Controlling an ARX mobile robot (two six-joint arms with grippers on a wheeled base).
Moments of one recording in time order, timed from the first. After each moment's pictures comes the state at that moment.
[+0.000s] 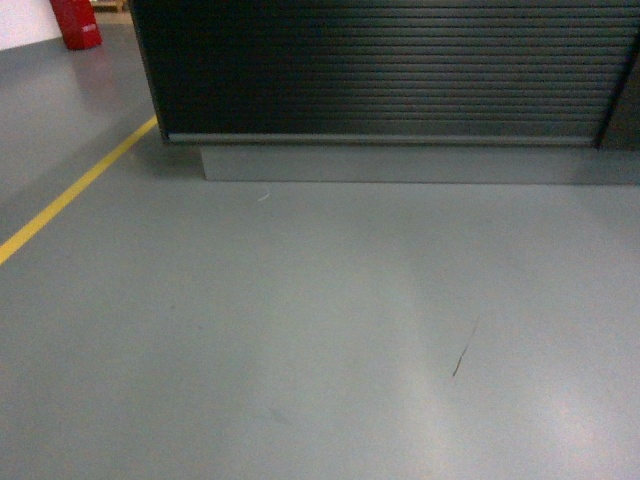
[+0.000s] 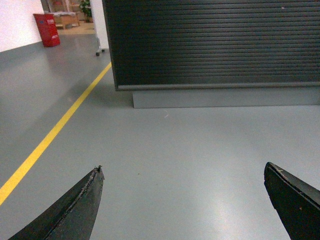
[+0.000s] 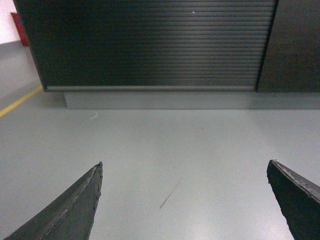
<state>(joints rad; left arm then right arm) 0.00 0.01 0.01 0.00 0.00 0.00 0.00 0.00 0.01 -0.01 0.00 0.00</state>
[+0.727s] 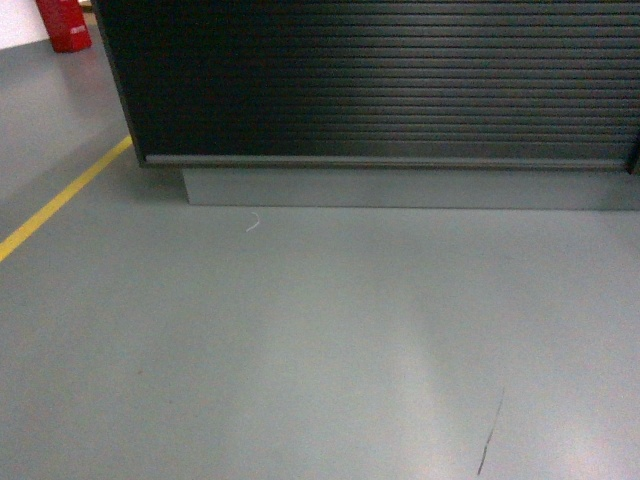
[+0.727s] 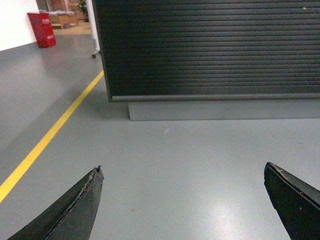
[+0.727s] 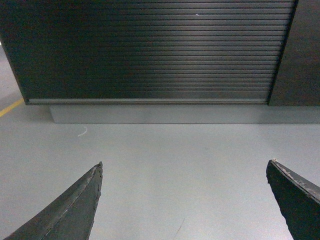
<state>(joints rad) 0.00 0.01 0.01 0.00 0.00 0.00 0.00 0.00 0.01 0.00 0.00 0.00</state>
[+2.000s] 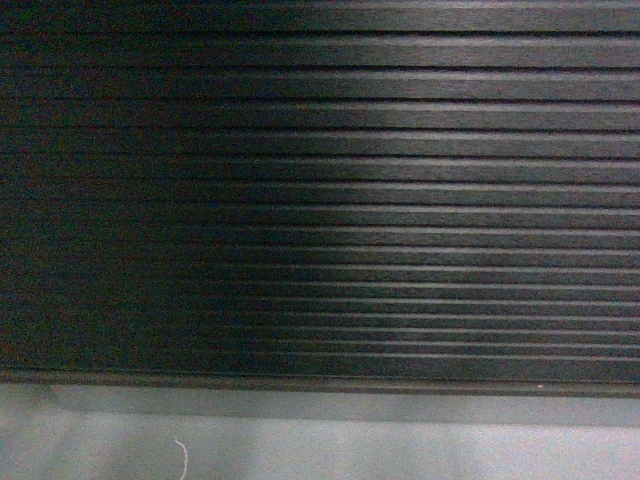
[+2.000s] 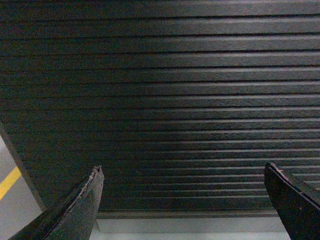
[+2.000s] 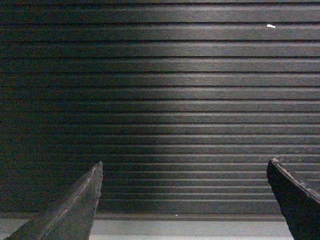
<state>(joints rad) 0.00 0.01 0.01 0.00 0.00 0.00 0.00 0.00 0.01 0.00 0.00 0.00</state>
